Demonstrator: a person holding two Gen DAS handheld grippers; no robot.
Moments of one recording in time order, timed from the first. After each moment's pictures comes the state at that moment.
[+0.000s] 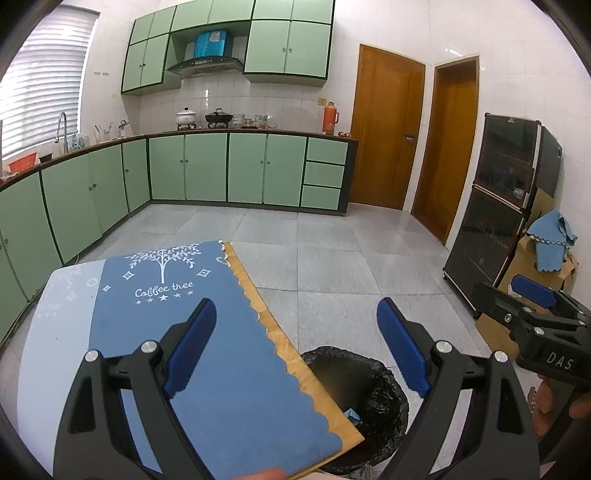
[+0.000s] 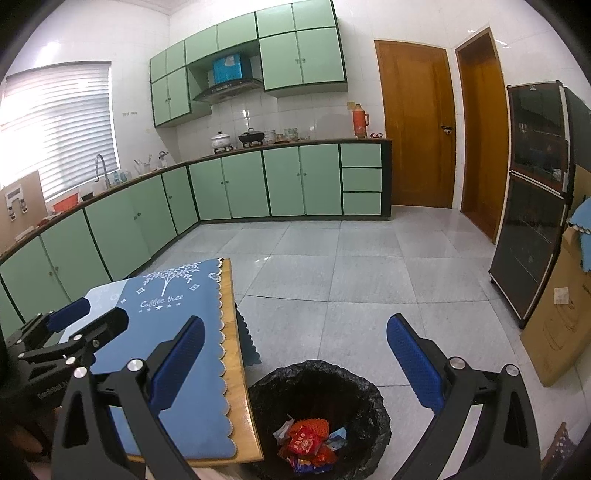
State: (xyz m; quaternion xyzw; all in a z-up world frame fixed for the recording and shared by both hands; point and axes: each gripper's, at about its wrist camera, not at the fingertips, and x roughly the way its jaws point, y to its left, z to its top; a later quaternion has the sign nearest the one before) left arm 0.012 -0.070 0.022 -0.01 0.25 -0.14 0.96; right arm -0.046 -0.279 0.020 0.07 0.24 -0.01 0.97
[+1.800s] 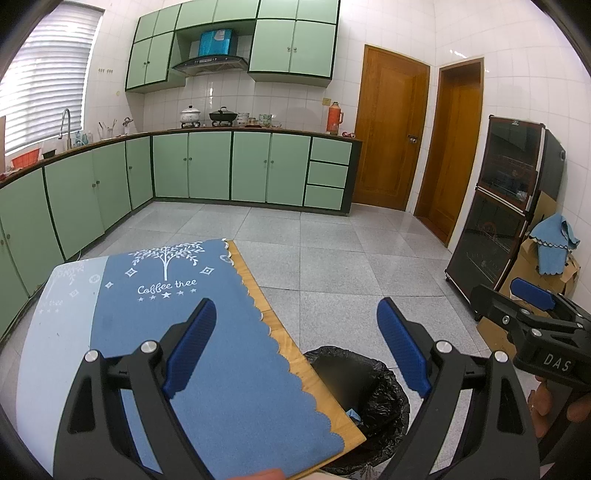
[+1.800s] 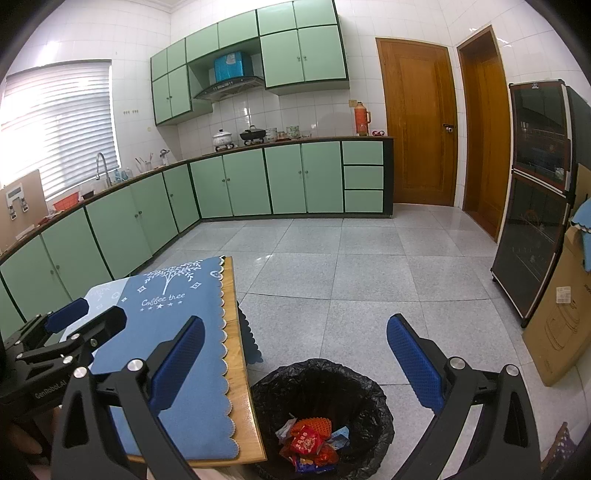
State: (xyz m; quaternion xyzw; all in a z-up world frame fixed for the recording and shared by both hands) left arm 0.013 -0.063 0.023 -0.01 0.25 -0.14 0.96; right arm -0.043 -0.279 0.019 0.07 0.24 -0.01 0.97
